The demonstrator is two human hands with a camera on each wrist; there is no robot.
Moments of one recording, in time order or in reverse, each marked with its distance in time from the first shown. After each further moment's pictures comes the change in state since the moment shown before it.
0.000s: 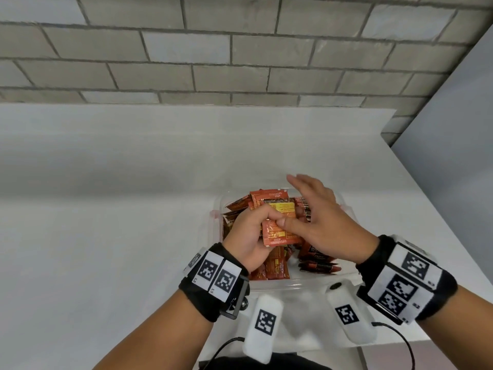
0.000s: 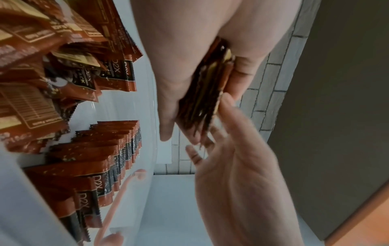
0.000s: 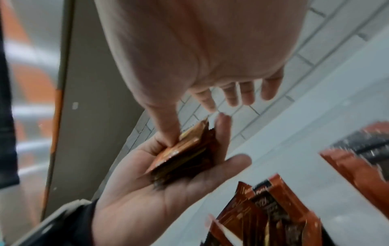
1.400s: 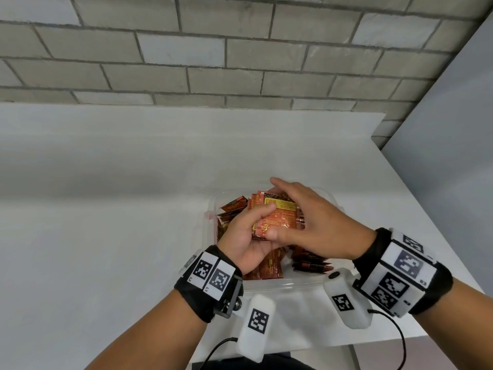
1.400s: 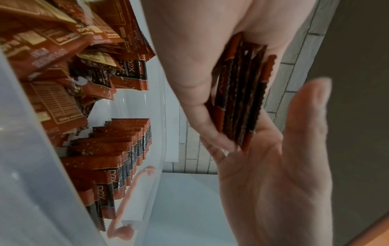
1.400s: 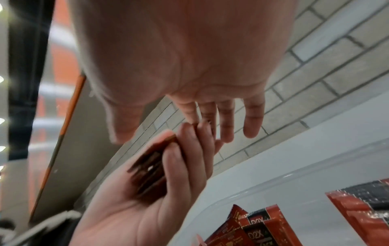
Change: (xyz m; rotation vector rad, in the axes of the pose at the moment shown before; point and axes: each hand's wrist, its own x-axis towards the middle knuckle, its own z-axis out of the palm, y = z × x) left_hand 0.000 -0.005 -0.011 -0.029 -0.070 -0.026; right_hand -0.002 -0.003 -0.009 -0.055 -0.100 -0.182
